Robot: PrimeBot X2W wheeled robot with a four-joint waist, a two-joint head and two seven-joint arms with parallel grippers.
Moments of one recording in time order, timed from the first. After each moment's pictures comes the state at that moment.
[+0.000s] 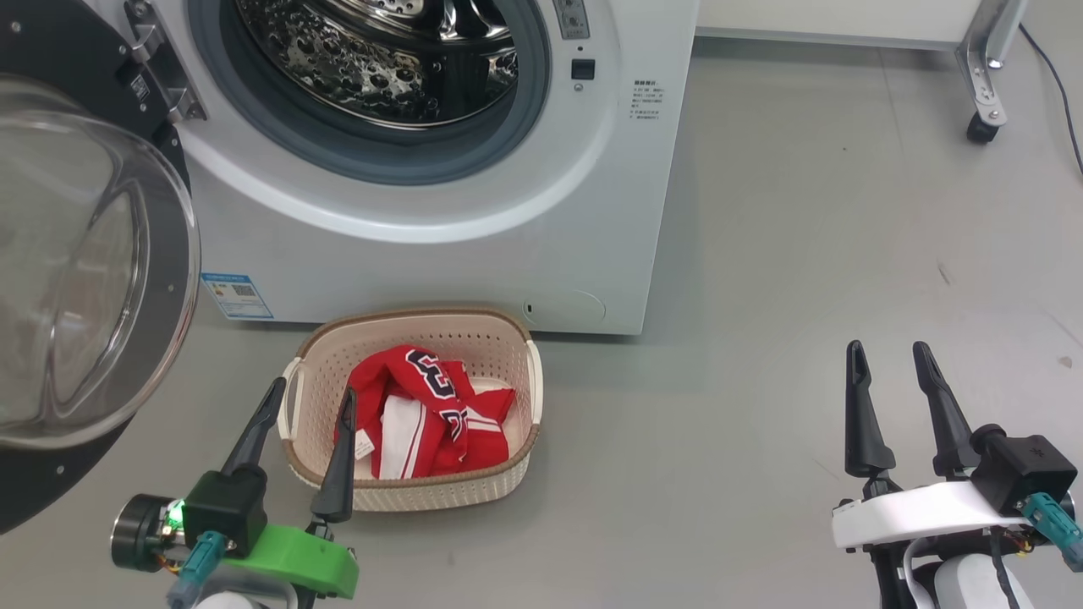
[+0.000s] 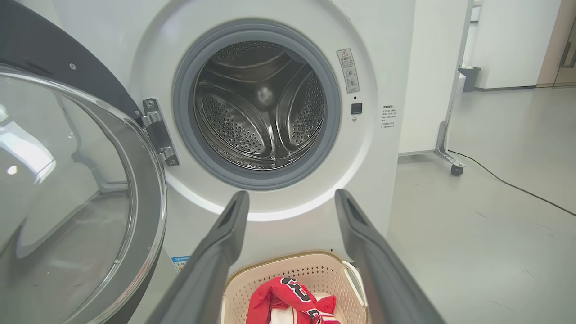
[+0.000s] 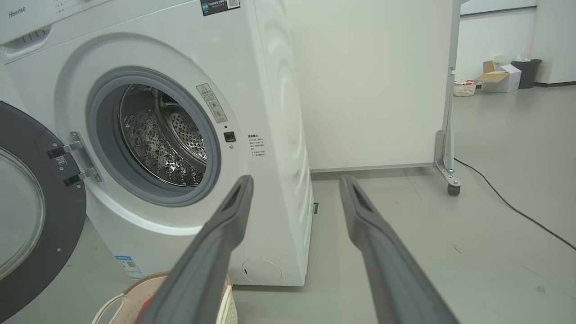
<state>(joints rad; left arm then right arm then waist) -0.05 0.04 -0.15 0.16 -0.18 -0.07 -0.25 0.03 -0.04 0.07 0.05 0.33 0.10 -0.25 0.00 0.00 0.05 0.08</state>
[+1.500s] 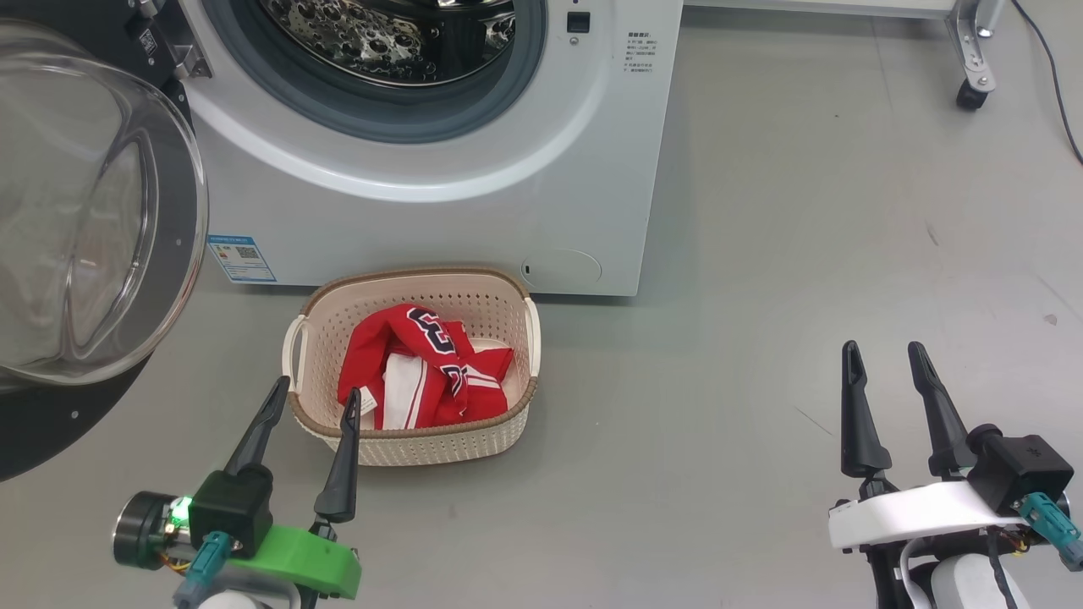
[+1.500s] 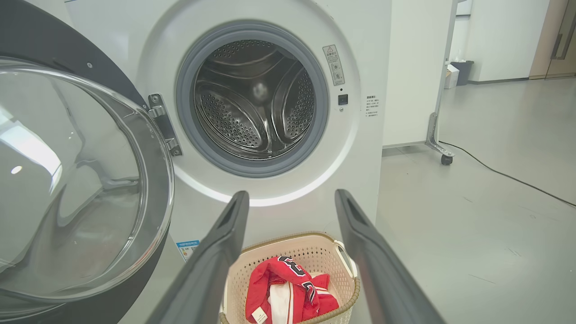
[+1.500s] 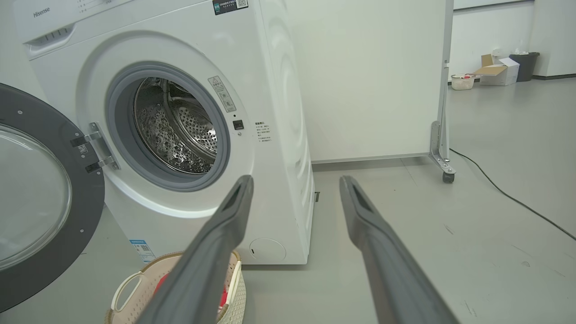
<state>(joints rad) -0.05 0.04 -0.15 0.16 -0.16 -0.07 -0.25 0.03 -0.04 0.08 0.05 0.33 0.10 -0.25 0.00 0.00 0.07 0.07</state>
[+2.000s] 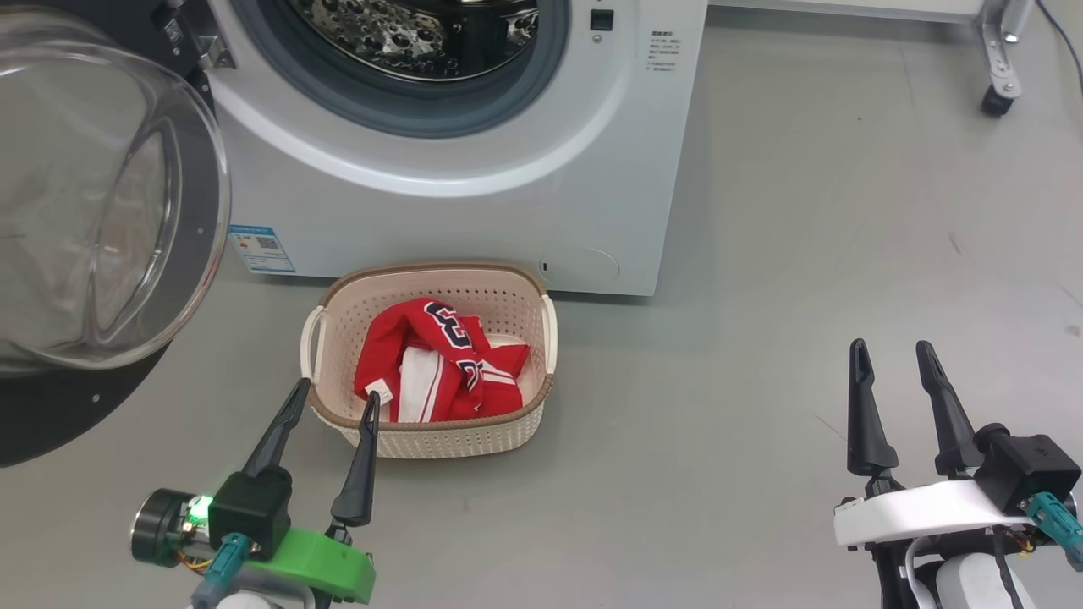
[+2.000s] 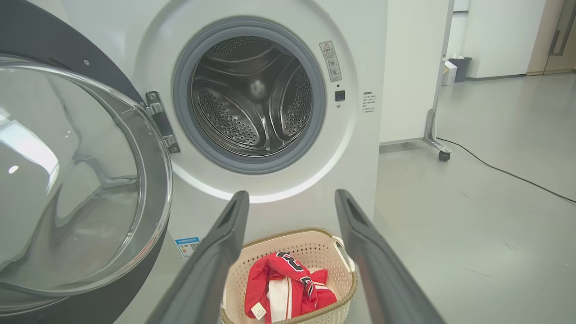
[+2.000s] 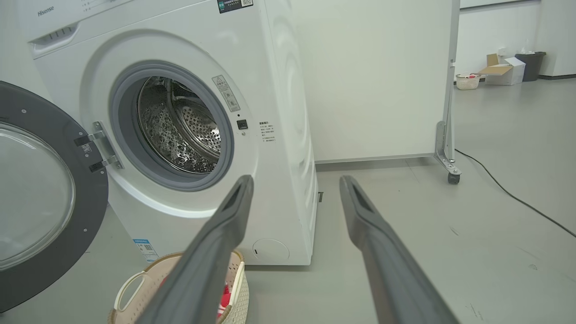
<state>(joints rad) -0.05 0.04 -0.18 0.16 -0.16 -0.07 -0.25 0.03 -0.04 0.07 0.04 0.33 0.10 -0.25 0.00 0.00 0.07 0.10</state>
